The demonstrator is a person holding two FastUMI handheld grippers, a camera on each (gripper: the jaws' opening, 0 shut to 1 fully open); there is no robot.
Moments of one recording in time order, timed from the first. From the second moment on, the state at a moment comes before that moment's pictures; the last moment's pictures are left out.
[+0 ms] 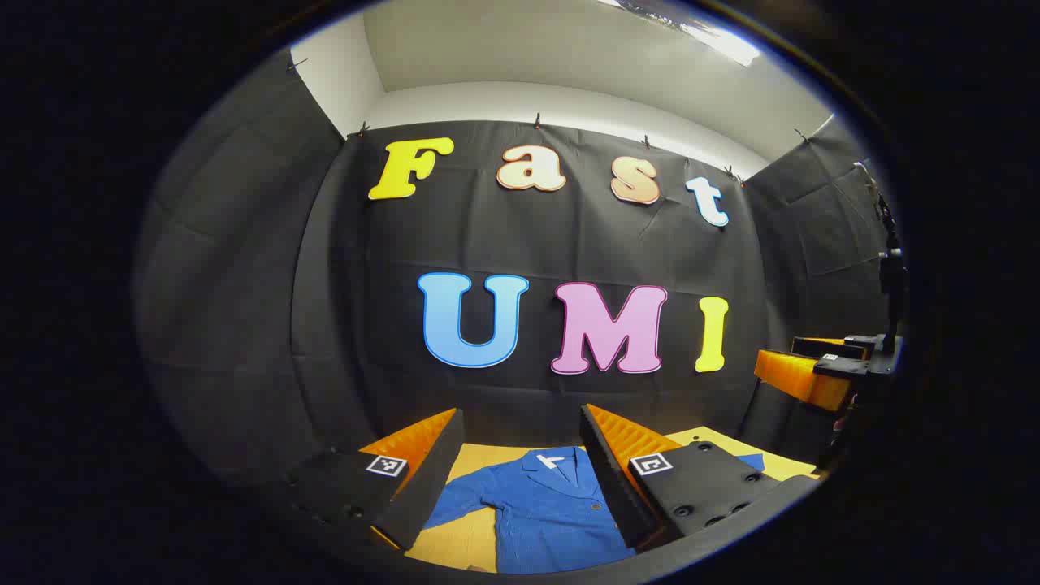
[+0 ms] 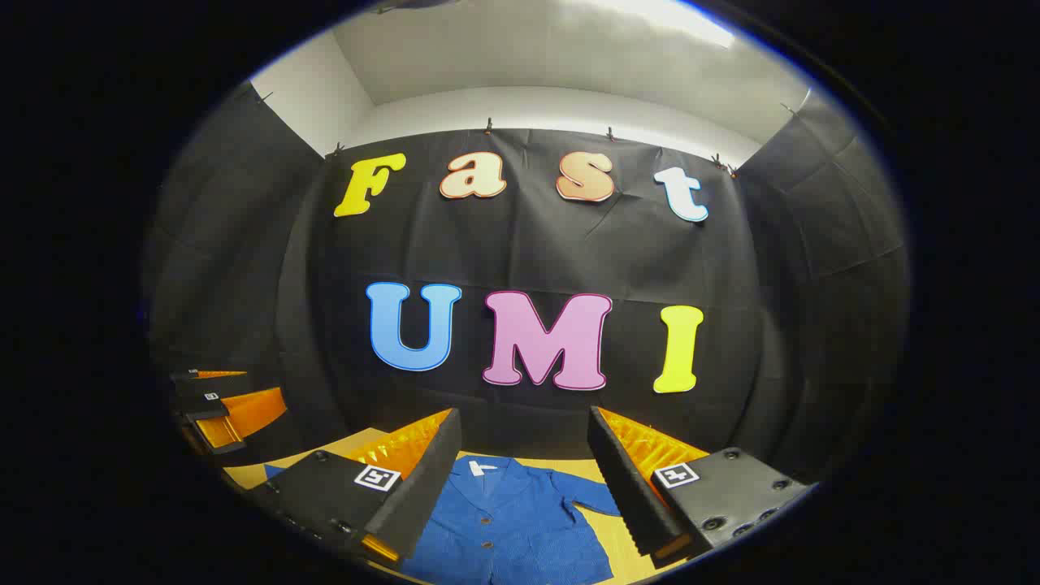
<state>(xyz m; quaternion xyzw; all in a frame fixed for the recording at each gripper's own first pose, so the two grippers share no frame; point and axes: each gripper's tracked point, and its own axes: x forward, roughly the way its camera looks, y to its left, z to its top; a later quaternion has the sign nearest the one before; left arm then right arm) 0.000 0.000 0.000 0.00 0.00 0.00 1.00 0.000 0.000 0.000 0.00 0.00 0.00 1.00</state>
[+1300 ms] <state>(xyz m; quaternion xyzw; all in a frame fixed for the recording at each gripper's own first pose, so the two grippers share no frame) 0.023 -0.026 -0.020 0.00 0.03 -0.04 1.00 0.012 -0.013 -0.028 0.01 0.04 -0.01 1.00</state>
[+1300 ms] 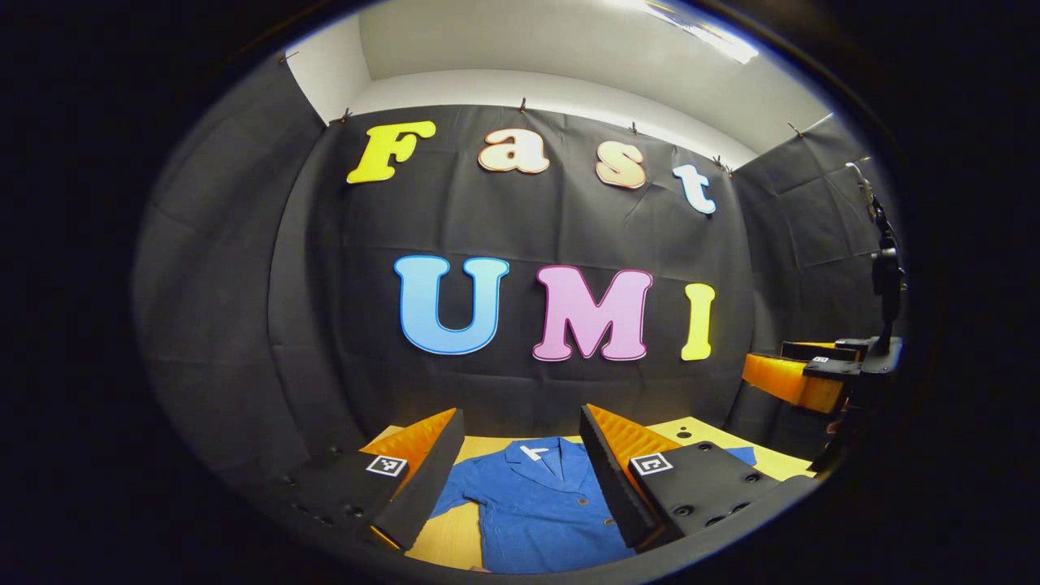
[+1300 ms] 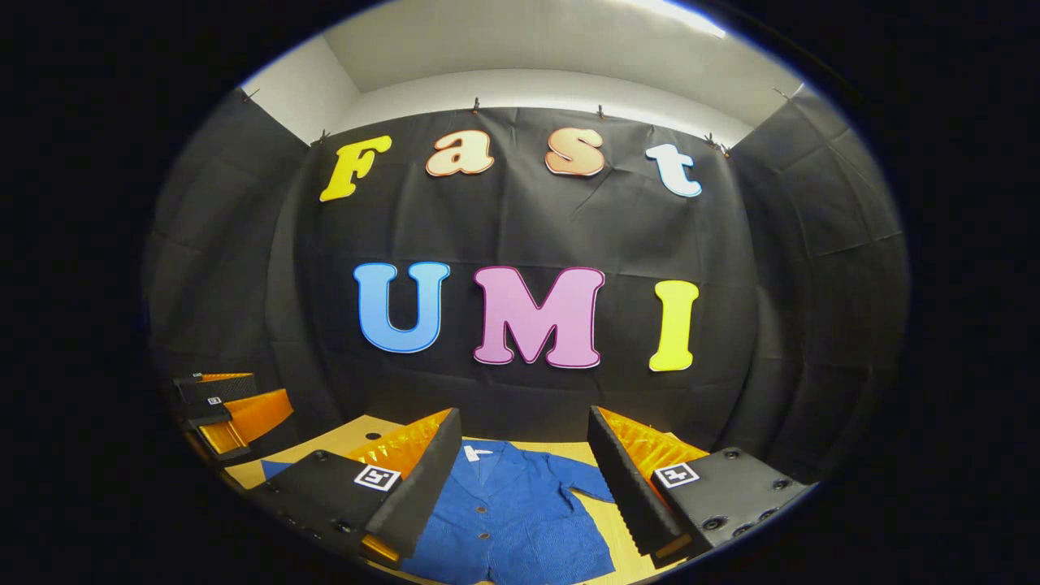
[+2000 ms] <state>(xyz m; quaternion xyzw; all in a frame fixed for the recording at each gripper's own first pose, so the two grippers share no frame) 0.035 -0.026 -0.024 0.01 0.03 -0.02 1.00 0.030 -0.017 -0.046 0.00 0.05 0.00 1.00</state>
